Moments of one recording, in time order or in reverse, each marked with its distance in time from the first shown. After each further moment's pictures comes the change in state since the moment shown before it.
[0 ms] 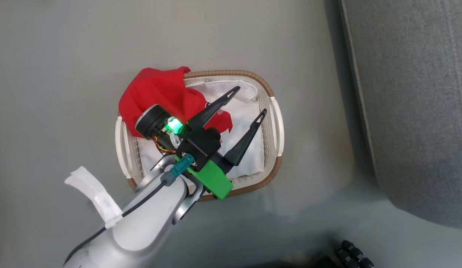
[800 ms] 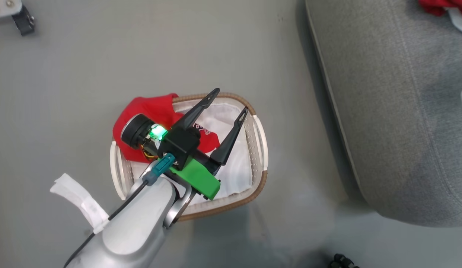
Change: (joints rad) left arm 0.051 0.012 0.060 0.001 -0.060 0.028 -0.004; right arm 0.170 0.196 0.031 0.122 -0.003 0.000 -0.116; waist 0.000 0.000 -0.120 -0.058
